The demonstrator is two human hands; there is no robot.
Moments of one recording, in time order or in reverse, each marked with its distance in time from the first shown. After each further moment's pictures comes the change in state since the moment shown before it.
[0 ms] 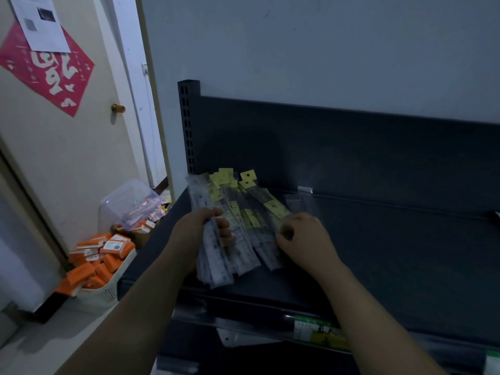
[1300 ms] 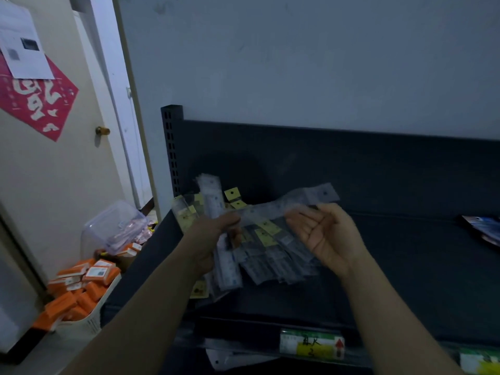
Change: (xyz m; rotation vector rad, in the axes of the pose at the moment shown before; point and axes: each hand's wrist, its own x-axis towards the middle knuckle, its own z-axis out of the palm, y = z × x) left_hand -0.011 0.008 0.058 0.219 -0.057 0.029; right_hand -0.010 0.014 -0.079 1.901 -0.102 0.392
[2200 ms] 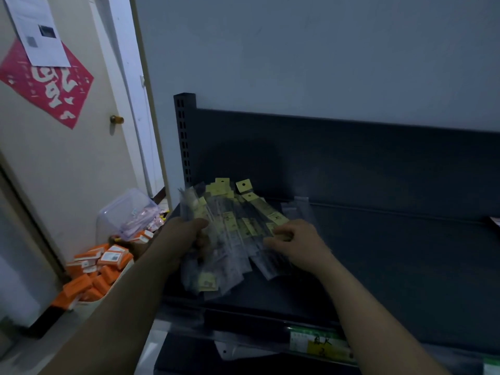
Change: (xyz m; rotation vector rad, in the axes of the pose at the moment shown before) left_hand 0.003 0.005 -0.064 0.316 0.258 -0.027; right_hand 0.037 0.060 -0.006 -1.609 0.008 -0.185
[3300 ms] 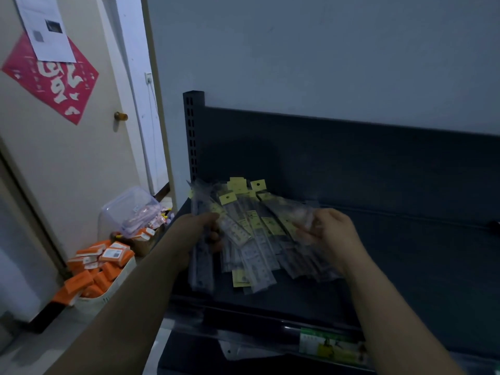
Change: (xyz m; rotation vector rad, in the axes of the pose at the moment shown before) left_hand 0.009 -0.001 0.001 -0.222 -0.071 -0.013; right_hand -0.002 -0.002 -0.026 0.957 0.207 0.264
